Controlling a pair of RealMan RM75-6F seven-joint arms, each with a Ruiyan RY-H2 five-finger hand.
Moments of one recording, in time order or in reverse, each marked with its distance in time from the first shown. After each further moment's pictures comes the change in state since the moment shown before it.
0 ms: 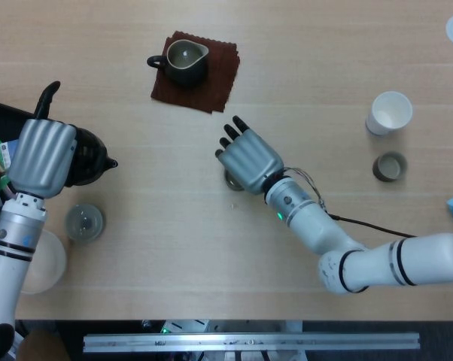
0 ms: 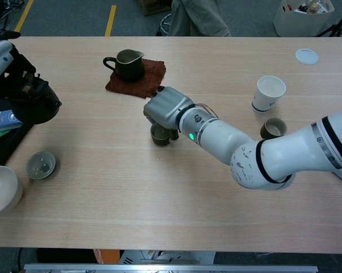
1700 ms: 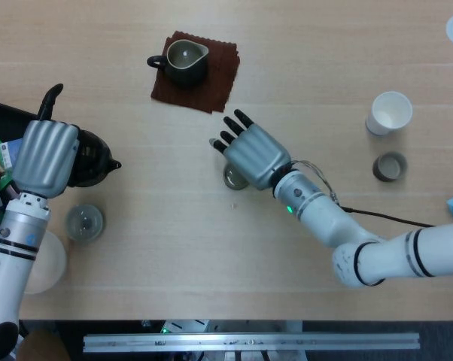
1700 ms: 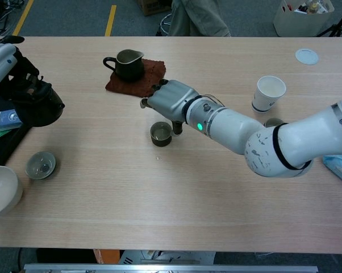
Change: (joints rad) left arm -0.004 -0.014 -0.007 0.000 -0.027 -0.022 -0.014; right arm 0.026 0.126 -0.028 -0.098 -0.011 -0.020 0.103
